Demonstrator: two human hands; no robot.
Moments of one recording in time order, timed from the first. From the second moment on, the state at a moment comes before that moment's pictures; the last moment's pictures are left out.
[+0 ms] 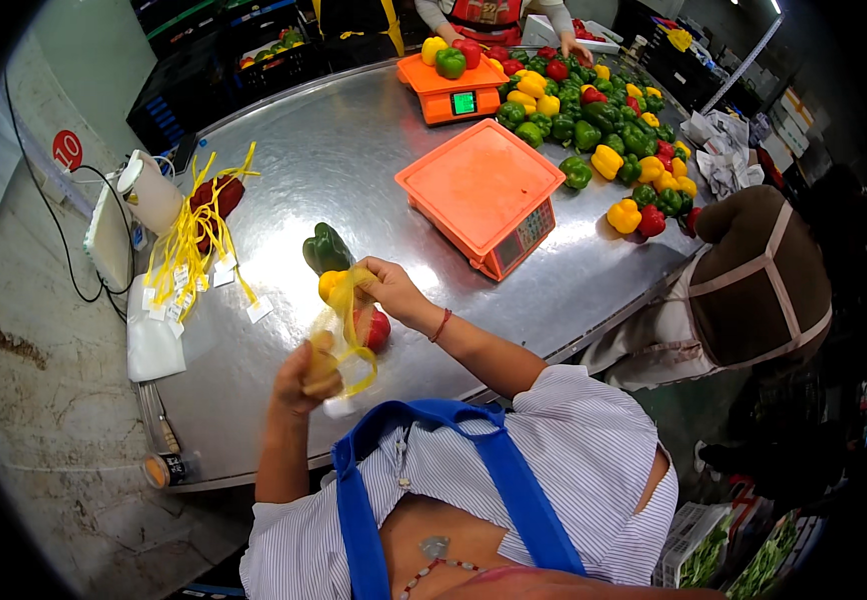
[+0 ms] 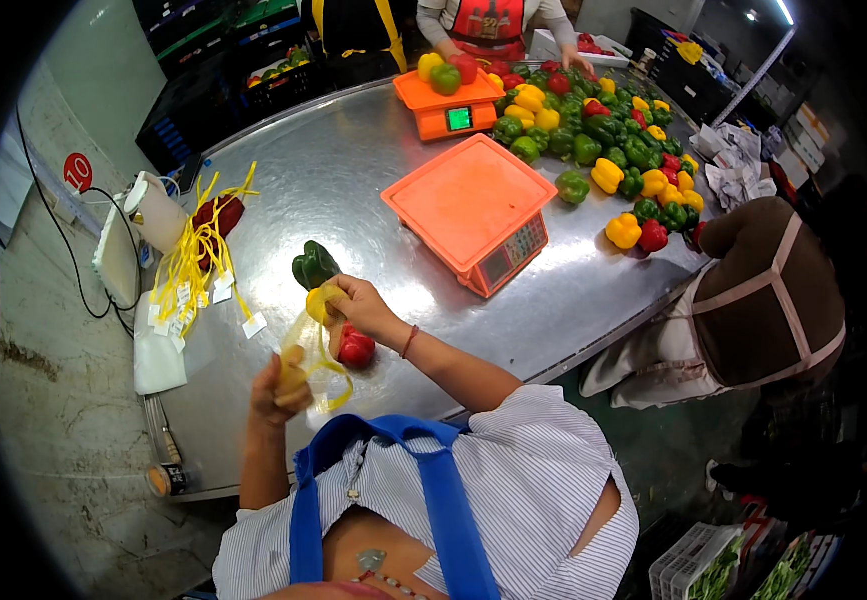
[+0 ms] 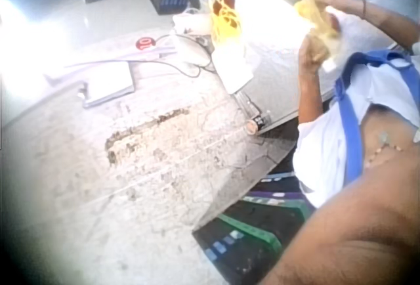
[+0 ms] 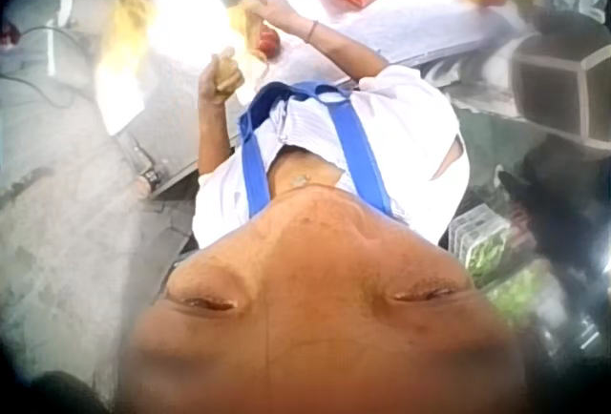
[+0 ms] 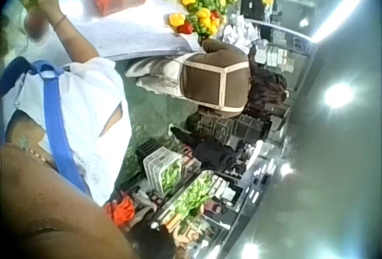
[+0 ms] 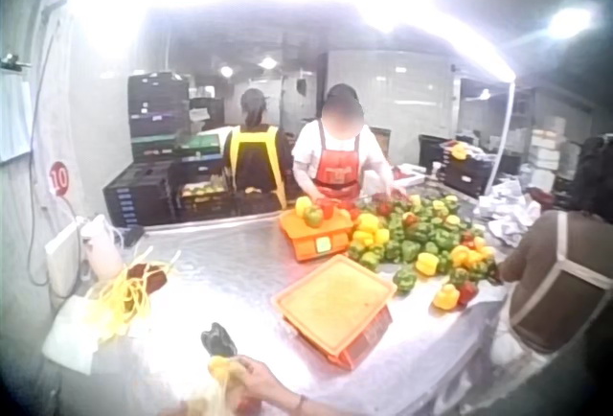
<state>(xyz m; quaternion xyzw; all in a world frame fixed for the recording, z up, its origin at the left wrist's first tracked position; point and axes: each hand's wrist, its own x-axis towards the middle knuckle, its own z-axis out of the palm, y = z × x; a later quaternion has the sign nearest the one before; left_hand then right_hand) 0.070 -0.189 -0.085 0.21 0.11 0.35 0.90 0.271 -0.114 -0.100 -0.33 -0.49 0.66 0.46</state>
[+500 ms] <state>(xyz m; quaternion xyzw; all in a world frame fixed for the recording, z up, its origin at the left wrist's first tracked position) 0.057 -0.163 -0.085 0.26 0.31 0.51 0.76 0.263 -0.151 -0.094 -0.24 -0.47 0.81 0.25</state>
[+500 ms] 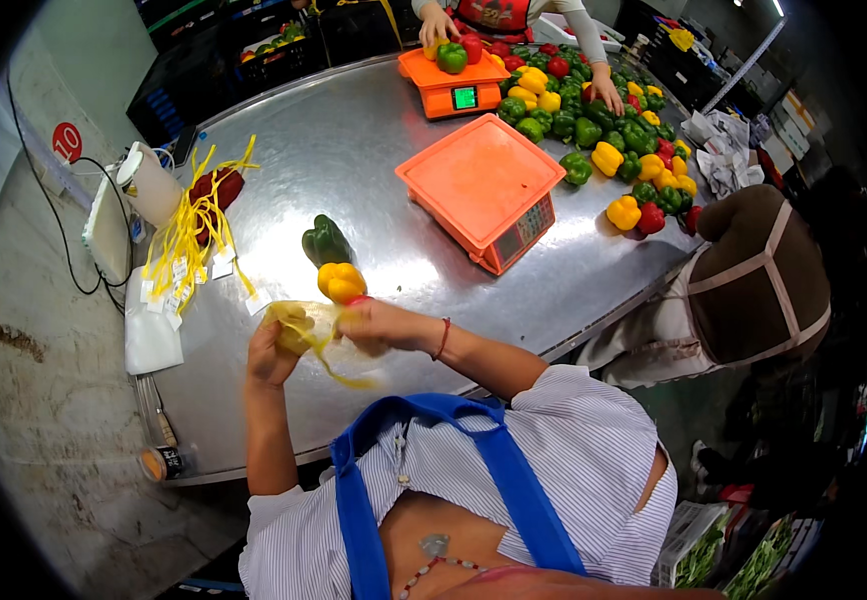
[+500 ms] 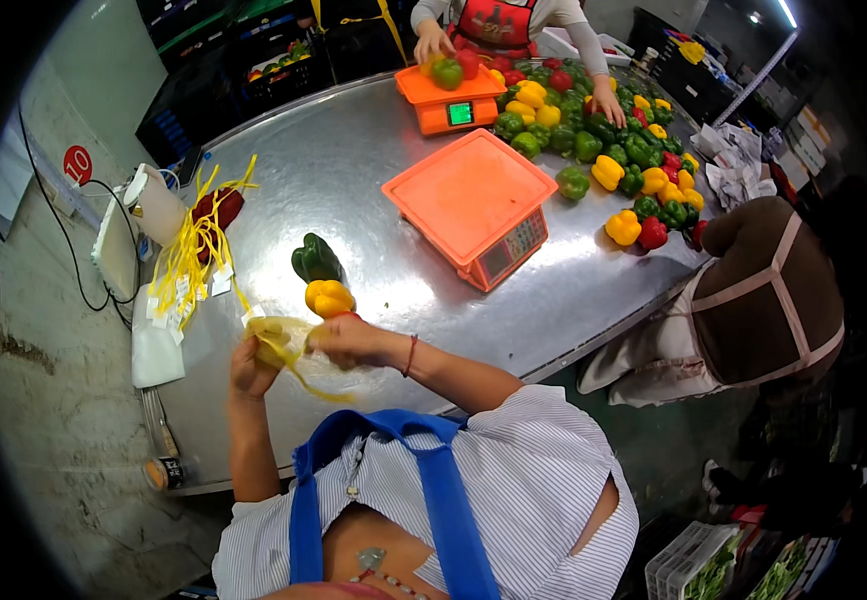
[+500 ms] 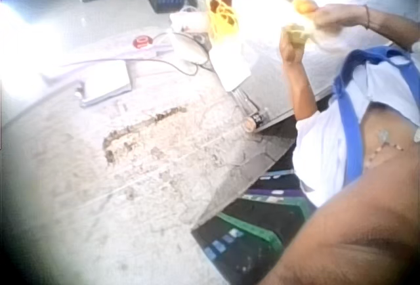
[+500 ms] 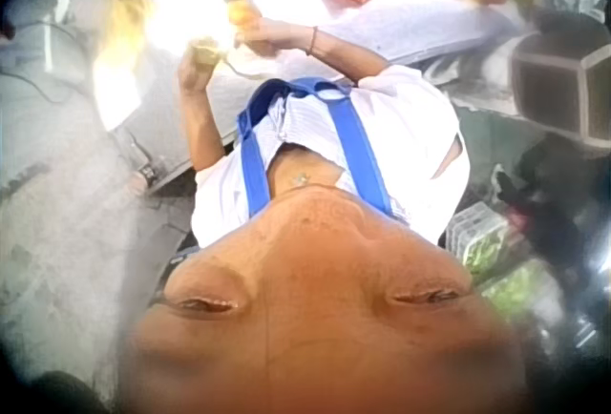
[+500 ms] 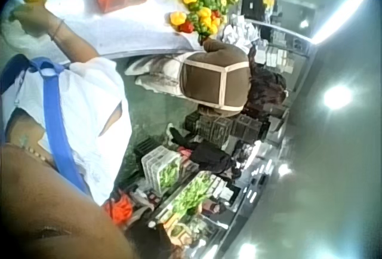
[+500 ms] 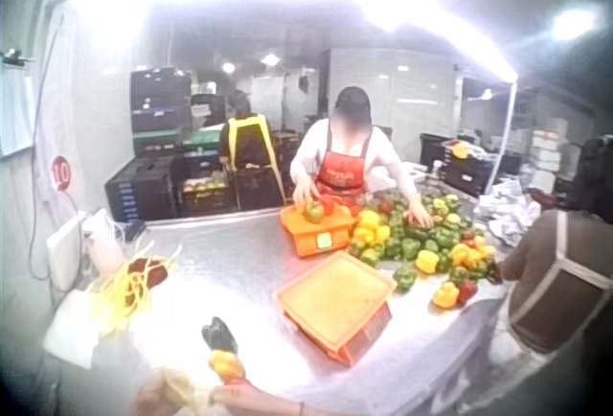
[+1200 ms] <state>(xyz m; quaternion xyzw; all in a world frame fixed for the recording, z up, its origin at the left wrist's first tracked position) 0.040 -0.151 -0.127 0.28 0.20 0.52 0.78 0.264 -0.155 -0.110 -0.18 -0.50 0.80 0.27</state>
